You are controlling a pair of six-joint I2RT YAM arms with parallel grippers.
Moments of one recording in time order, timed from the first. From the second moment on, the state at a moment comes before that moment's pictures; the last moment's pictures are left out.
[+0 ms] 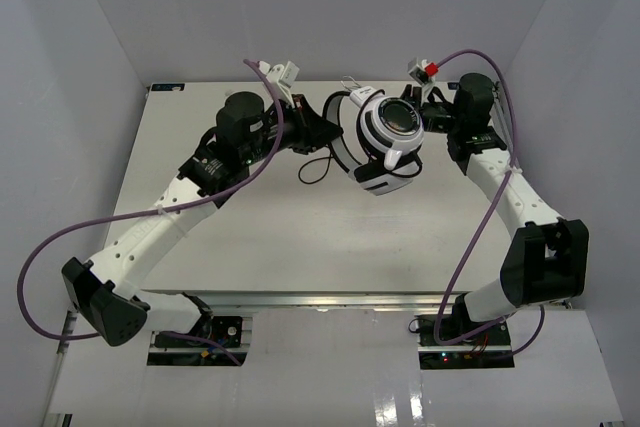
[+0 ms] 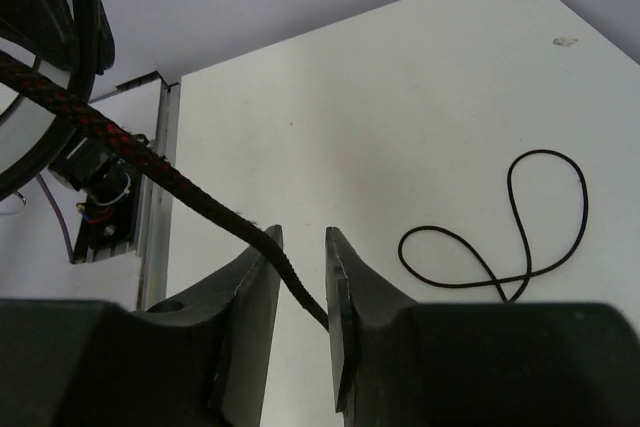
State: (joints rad) left arm -0.68 1.30 1.38 -0.18 0.25 -0.61; right arm 0.20 1.47 1.20 0.23 -1.23 0.17
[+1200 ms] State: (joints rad) left arm -0.68 1.53 2.01 -0.24 0.00 -0.81; right arm 0.42 1.61 0.86 0.94 -1.34 0.45
